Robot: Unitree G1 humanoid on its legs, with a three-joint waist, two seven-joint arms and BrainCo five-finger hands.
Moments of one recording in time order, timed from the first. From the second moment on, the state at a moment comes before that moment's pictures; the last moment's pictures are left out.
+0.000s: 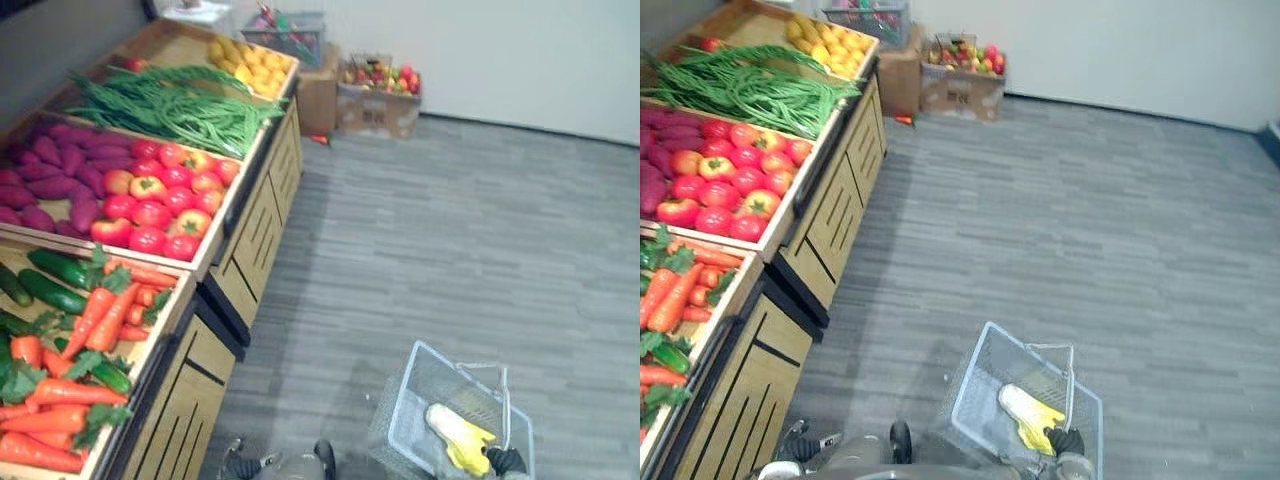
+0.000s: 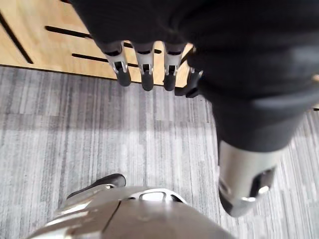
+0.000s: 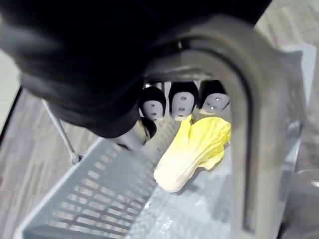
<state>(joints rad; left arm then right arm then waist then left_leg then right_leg) 0.16 0.13 0.15 0.99 0.25 -0.14 0.12 0.06 -0.10 -0.38 1.04 -0.14 -0.14 -0.11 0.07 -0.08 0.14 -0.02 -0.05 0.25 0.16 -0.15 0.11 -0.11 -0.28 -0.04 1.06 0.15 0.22</state>
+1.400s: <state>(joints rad) 0.18 0.05 0.30 1.04 0.18 -0.12 0.15 0.06 -0.10 -0.69 1.11 -0.13 -0.11 -0.13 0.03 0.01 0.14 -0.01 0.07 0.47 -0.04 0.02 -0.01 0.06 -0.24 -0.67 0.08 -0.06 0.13</state>
